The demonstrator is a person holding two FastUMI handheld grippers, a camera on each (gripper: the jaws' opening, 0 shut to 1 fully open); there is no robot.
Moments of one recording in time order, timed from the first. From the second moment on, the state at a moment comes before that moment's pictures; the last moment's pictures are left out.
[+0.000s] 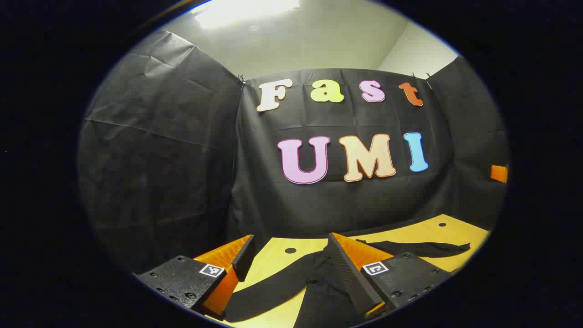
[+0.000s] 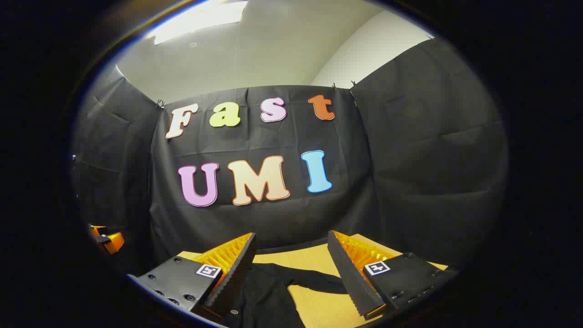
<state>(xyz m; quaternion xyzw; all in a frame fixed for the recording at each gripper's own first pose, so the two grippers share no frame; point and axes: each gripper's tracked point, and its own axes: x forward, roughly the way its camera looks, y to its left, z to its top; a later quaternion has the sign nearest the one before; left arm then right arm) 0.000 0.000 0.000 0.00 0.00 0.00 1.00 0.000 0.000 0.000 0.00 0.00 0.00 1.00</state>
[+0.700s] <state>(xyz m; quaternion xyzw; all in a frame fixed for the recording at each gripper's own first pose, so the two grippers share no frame) -0.008 0.001 -0.003 0.00 0.01 0.01 1.00 -0.002 -0.014 -0.002 0.00 0.01 0.00 1.00</state>
